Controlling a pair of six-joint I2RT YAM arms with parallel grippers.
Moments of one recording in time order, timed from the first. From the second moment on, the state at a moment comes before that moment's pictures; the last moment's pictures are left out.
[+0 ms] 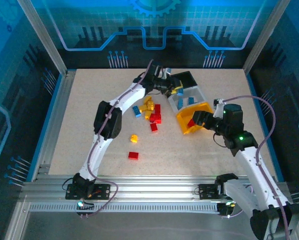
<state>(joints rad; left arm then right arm) -0.48 2.52 2.27 -0.30 0.74 -1.08 0.14 0.85 0.75 -0.47 -0.32 0.49</state>
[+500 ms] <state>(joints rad) -0.50 2.57 2.33 -0.31 0.71 -1.10 0.11 0.82 0.74 -0.48 -0.34 0.49</state>
